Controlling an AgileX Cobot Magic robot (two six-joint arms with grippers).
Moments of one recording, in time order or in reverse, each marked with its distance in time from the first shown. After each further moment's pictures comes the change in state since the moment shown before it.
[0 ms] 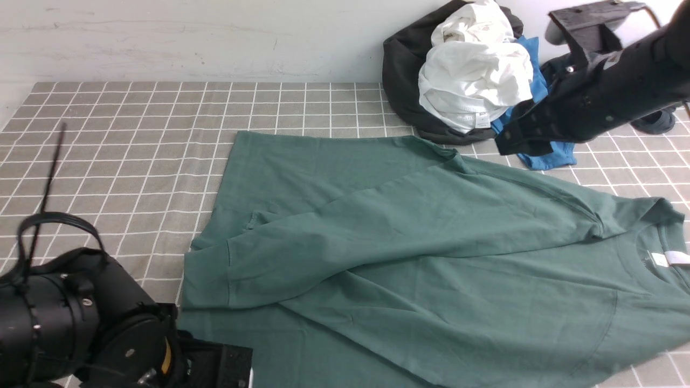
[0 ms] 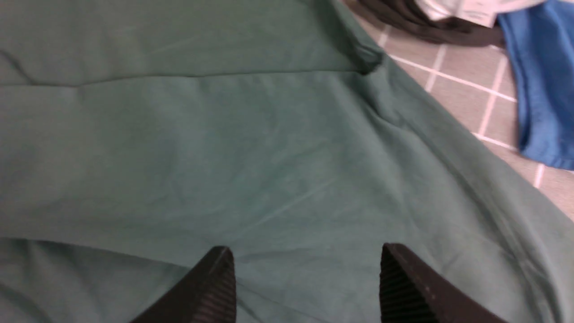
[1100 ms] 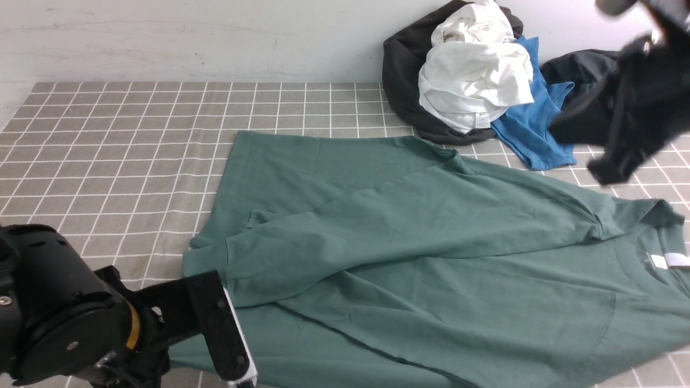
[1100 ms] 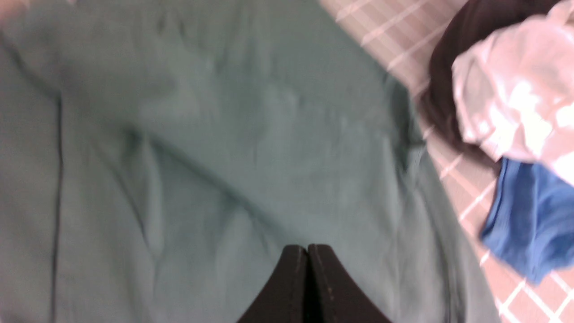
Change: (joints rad) right arm 0.021 -0.362 0.163 0.010 0.156 -0.469; left arm 0.015 -0.190 -0.045 0.084 0.091 -0.514
